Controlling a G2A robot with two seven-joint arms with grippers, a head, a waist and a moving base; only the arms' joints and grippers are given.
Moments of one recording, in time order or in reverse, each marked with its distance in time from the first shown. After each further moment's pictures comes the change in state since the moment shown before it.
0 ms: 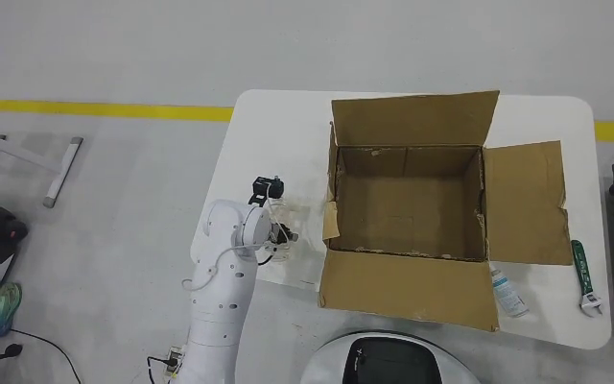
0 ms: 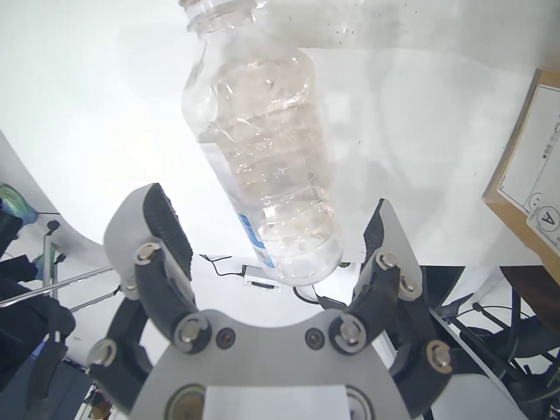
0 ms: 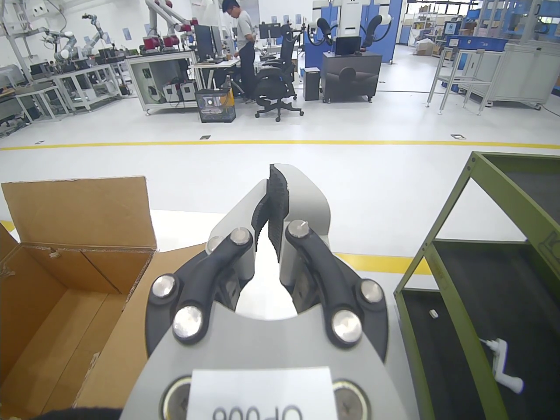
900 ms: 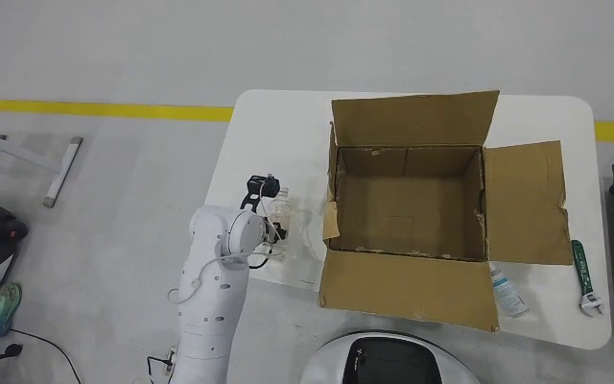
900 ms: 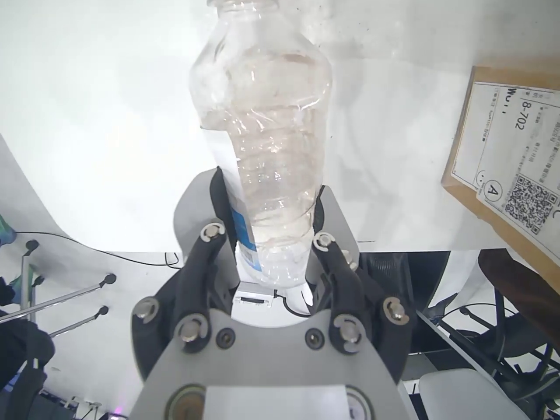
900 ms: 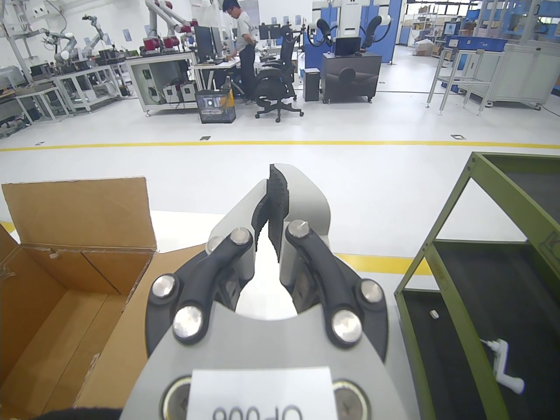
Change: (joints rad) left arm 0.049 0.044 -0.020 -0.139 -0.077 0.024 0.000; right arm 0.000 0.001 -0.003 0.002 0.000 0.004 -0.004
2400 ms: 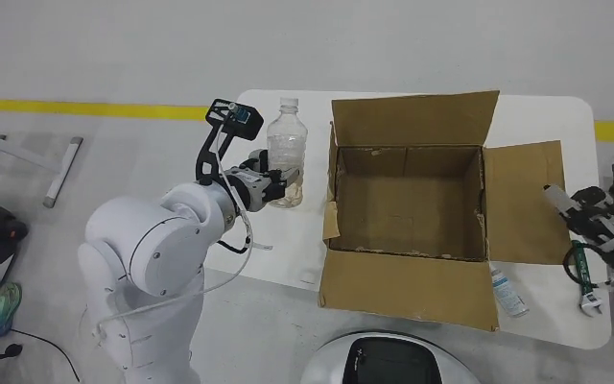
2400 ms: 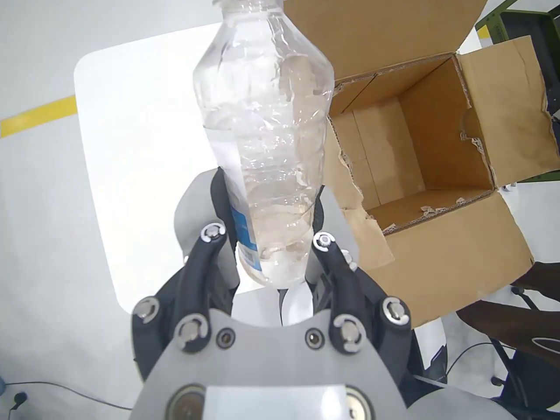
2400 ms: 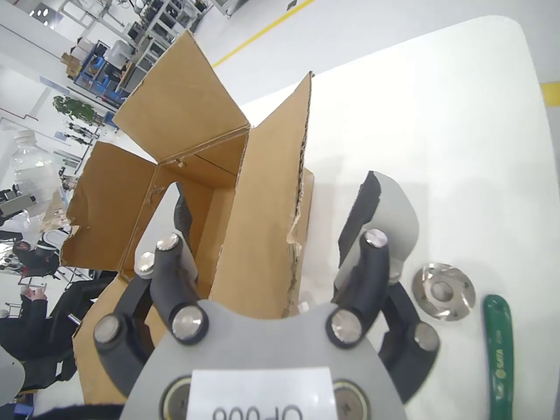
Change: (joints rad) left arm -0.165 0.134 0.010 -0.514 -0.353 0.177 0.000; right arm 0.021 0.034 -0.137 0.138 0.560 0.015 0.476
